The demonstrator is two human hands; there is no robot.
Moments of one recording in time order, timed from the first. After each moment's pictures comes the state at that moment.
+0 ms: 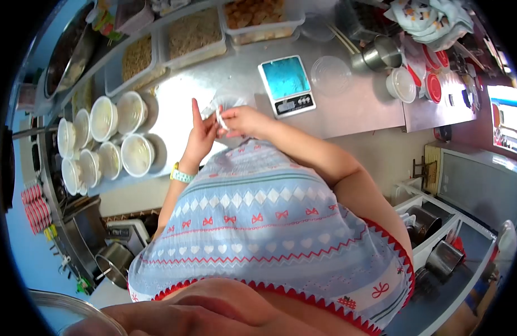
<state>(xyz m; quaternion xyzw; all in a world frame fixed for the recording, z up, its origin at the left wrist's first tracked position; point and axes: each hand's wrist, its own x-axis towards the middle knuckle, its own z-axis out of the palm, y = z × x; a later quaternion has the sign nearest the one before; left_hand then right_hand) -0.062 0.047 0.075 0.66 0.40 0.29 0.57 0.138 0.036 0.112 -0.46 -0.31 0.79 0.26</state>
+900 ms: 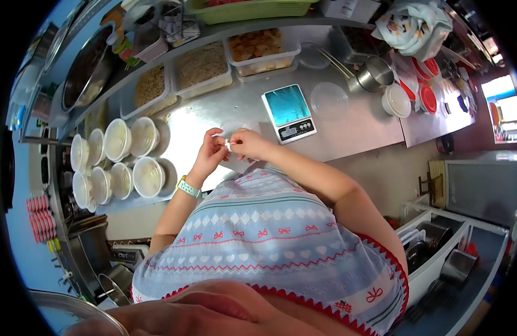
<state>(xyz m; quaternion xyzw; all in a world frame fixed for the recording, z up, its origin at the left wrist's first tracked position) -0.065 0.061 0.077 0.61 0.36 0.29 0.64 0.132 0.037 0.100 -0.52 -0.53 0.62 0.26</state>
